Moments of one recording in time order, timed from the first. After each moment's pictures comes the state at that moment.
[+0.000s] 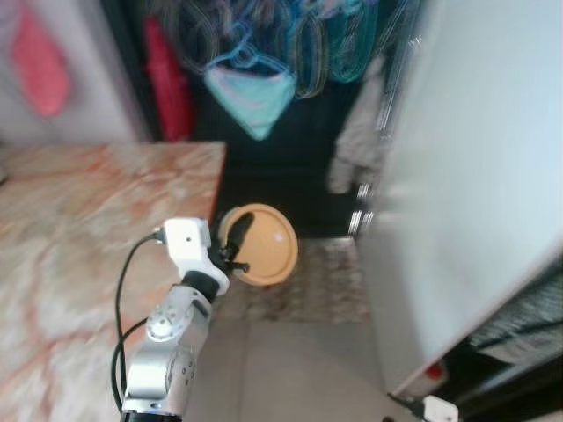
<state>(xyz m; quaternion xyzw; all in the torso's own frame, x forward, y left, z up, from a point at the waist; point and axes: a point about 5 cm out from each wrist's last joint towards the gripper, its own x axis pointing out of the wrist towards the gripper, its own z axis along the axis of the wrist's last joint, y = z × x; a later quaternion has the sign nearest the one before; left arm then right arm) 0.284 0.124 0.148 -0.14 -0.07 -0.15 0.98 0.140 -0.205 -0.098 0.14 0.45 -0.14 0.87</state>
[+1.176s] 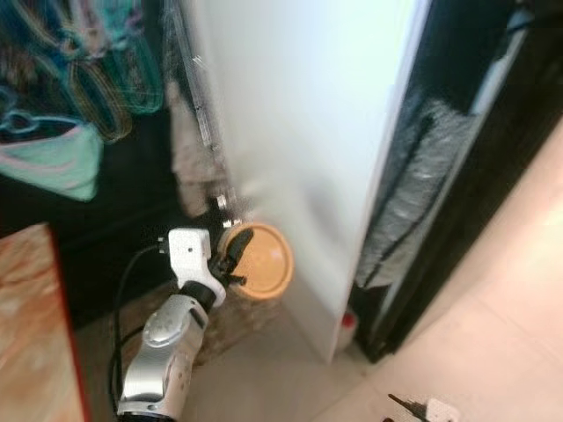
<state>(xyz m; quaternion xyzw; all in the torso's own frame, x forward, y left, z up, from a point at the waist) 0.284 0.135 0.125 -0.11 -0.02 -0.15 0.98 0.137 -0.199 -0.100 0.15 0.45 -0.15 0.87</state>
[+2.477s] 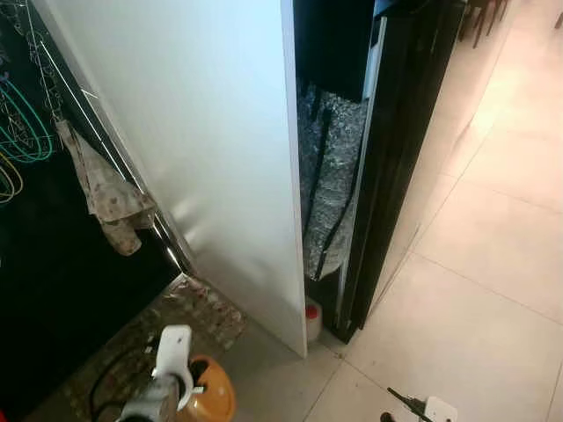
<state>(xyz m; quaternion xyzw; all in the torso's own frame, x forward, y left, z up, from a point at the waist) 0.236 0.190 -0.053 -0.04 0.40 0.01 0.92 0.140 -0.195 -0.099 0.17 0.44 -0.18 0.86</state>
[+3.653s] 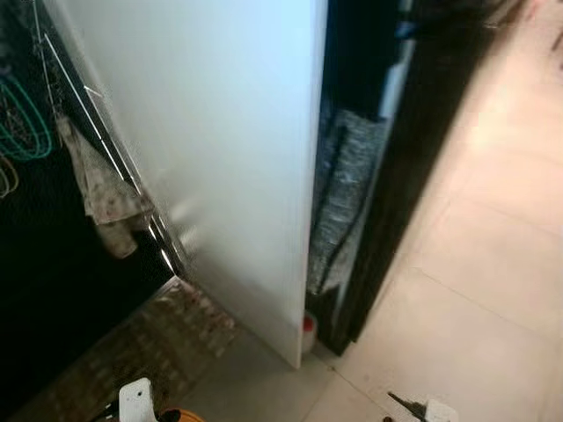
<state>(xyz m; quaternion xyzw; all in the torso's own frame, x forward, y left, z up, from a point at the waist) 0.171 0.225 -0.083 -0.13 0.45 0.13 0.87 0.137 -0.197 -0.099 0.16 0.44 -0.17 0.86</state>
